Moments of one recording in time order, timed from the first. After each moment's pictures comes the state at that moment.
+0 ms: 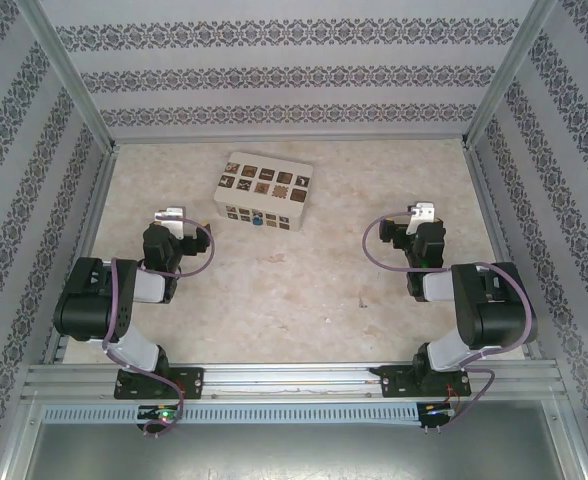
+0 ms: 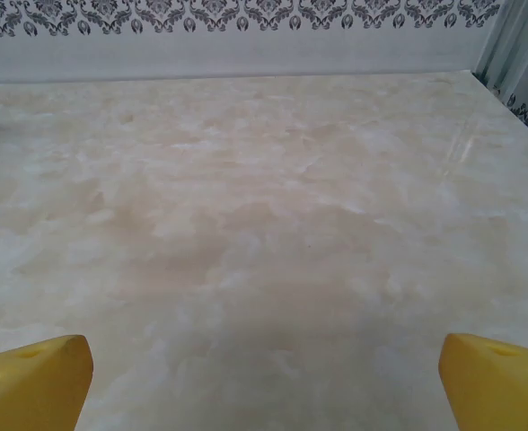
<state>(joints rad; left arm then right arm) 0.02 1.61 0.37 0.89 0.04 -0.01 0.01 1.55 0.36 0.86 0.05 0.05</state>
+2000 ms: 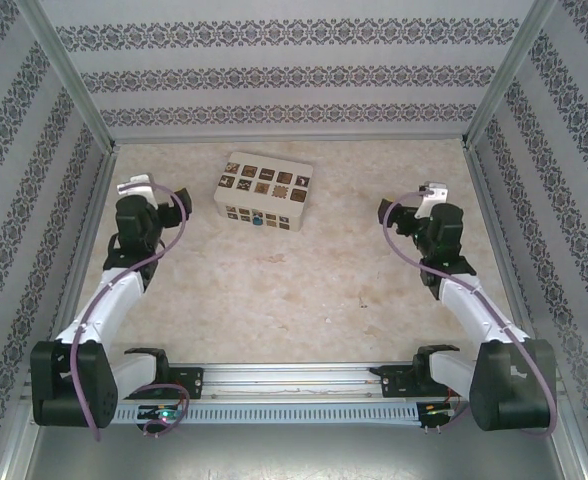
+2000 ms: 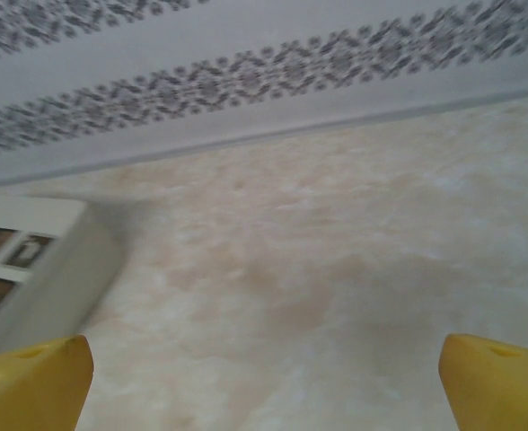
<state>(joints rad) 0.04 1.14 0.68 0.12 -0.05 -0.25 0.03 1.11 0.56 0.22 -0.15 0.27</state>
